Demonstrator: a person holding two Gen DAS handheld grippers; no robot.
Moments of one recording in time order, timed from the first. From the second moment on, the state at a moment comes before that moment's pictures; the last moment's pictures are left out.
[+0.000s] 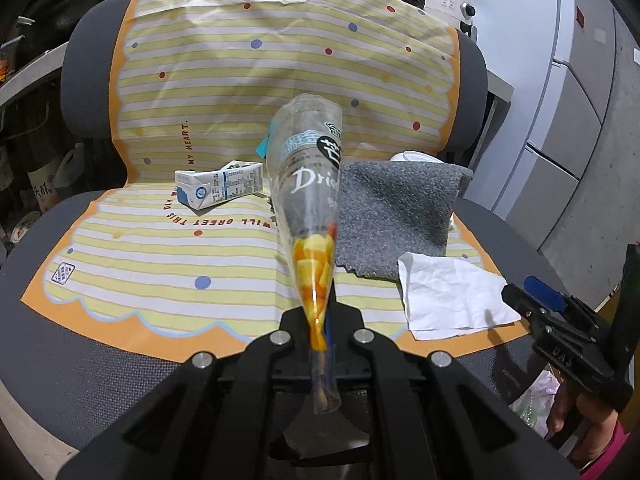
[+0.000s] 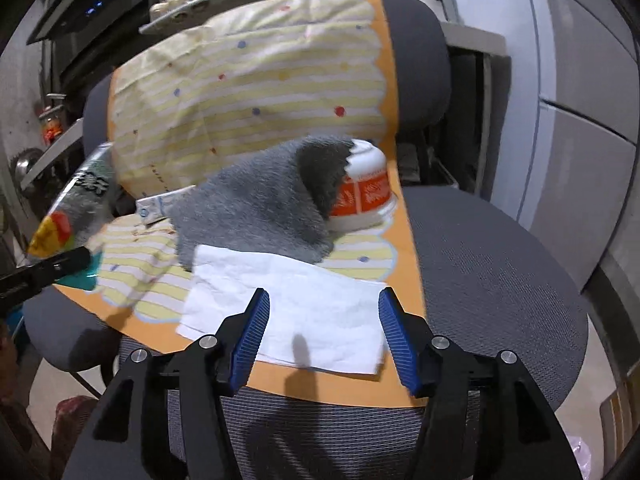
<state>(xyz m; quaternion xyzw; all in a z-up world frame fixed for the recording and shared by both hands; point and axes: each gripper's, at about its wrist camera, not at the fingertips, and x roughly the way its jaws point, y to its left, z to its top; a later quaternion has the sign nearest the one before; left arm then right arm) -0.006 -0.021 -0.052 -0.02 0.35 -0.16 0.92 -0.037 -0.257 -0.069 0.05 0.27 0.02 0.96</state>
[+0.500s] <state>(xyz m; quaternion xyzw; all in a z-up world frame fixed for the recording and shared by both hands) -0.024 -0.041 -0.060 0.00 0.36 -0.20 0.91 -0.027 -0.269 -0.082 0.07 0.30 0.01 0.95</state>
